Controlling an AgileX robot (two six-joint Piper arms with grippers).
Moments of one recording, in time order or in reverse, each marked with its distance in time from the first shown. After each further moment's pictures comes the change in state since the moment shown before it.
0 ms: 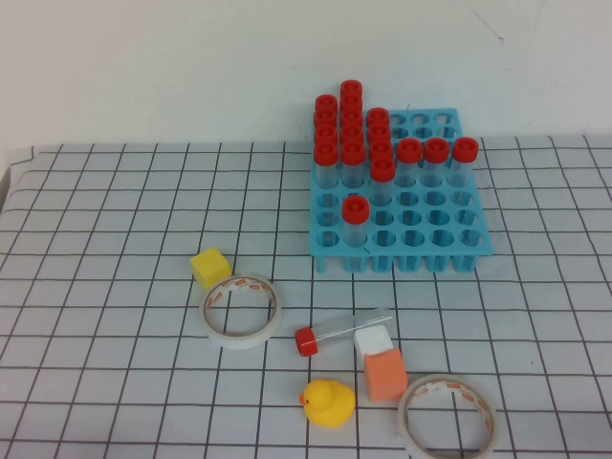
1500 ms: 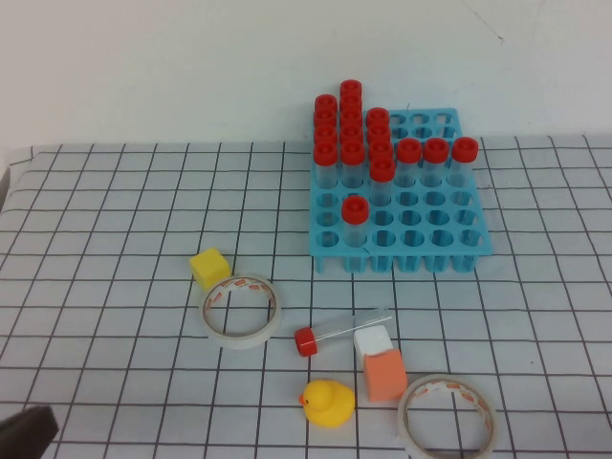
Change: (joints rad) right arm 0.000 0.000 0.004 1.149 -0.024 -0.257; left arm 0.000 0.305 -0.328 -0.633 0.184 0.067
